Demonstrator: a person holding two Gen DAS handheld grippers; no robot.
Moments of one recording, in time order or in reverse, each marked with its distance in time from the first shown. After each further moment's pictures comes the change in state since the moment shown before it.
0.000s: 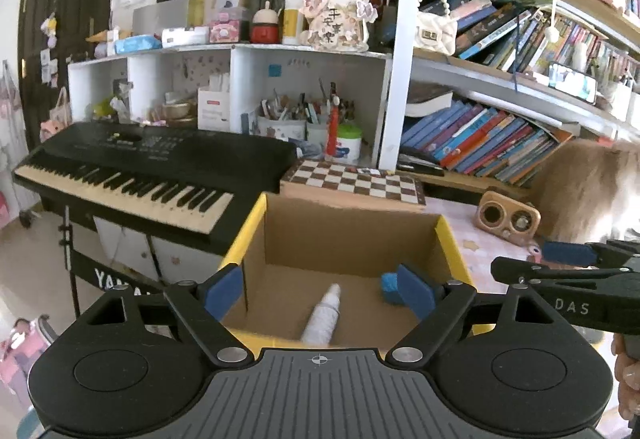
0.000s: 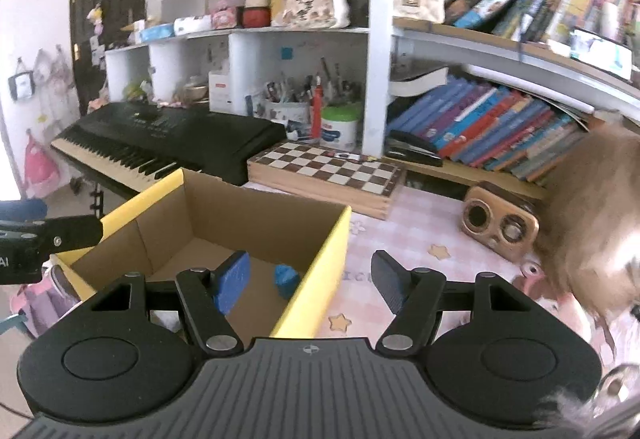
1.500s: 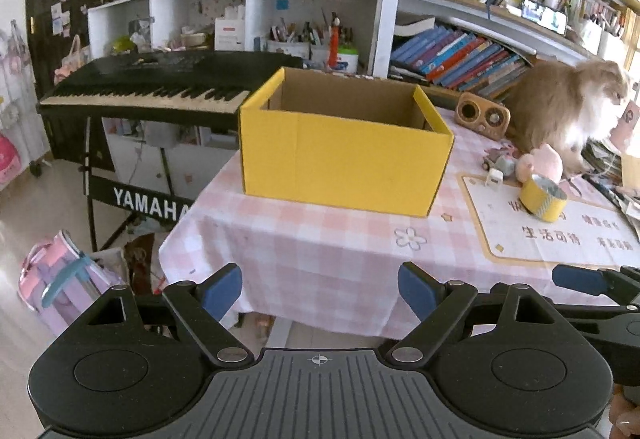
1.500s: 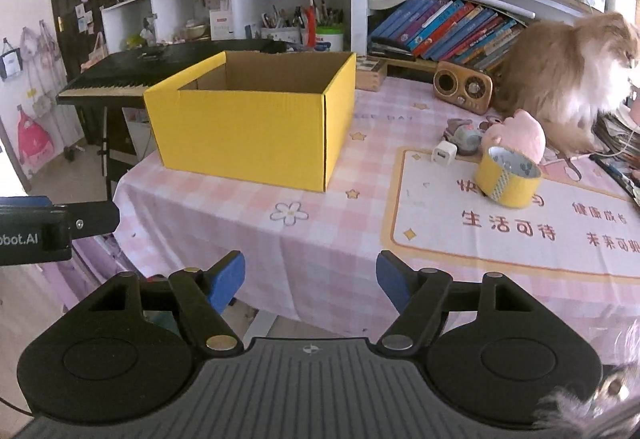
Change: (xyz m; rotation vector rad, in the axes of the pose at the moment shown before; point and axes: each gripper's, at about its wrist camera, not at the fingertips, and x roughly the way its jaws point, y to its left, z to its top) left arm -0.114 0.007 -0.126 0.003 0.164 -0.002; right arm -0.136 0.073 -0.152 0.080 0.150 -0.060
